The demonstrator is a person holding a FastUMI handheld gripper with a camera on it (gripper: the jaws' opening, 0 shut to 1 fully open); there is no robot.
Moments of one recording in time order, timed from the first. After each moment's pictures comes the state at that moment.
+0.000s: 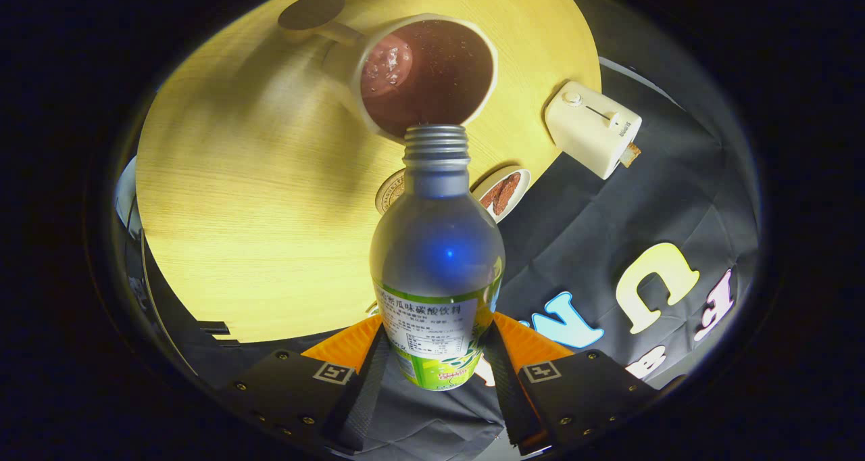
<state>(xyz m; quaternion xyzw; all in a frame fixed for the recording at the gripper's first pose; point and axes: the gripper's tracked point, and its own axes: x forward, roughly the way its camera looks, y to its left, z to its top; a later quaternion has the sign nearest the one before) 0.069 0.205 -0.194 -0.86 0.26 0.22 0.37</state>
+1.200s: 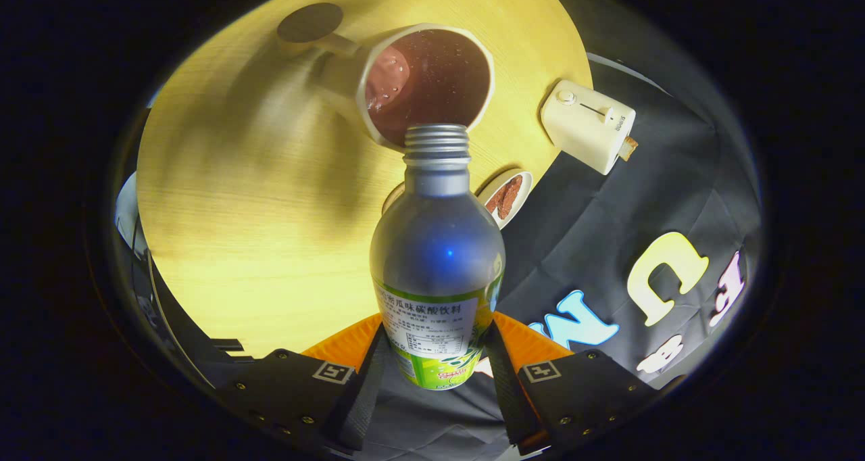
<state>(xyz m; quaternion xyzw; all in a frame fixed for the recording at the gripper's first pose) 0.061 0.199 -0.210 -0.84 0.27 0.24 0.42</state>
